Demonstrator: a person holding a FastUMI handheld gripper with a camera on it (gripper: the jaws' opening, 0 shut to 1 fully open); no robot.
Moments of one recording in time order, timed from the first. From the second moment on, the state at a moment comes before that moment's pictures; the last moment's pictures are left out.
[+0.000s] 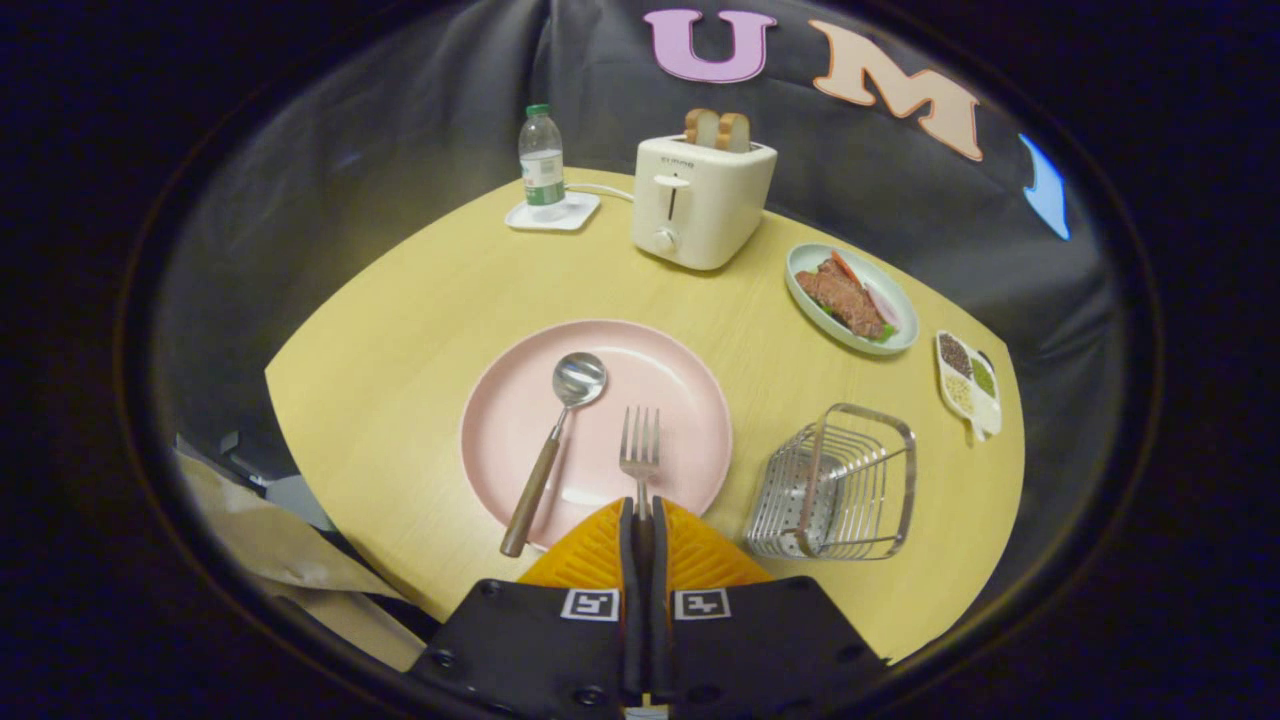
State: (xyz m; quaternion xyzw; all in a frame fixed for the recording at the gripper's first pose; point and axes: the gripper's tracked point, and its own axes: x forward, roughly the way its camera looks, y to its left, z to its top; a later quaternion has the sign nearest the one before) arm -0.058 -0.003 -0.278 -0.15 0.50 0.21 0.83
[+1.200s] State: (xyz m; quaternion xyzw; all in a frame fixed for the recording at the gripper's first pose) arm -0.026 -0.108 -0.273 -0.18 0.55 0.26 0.77
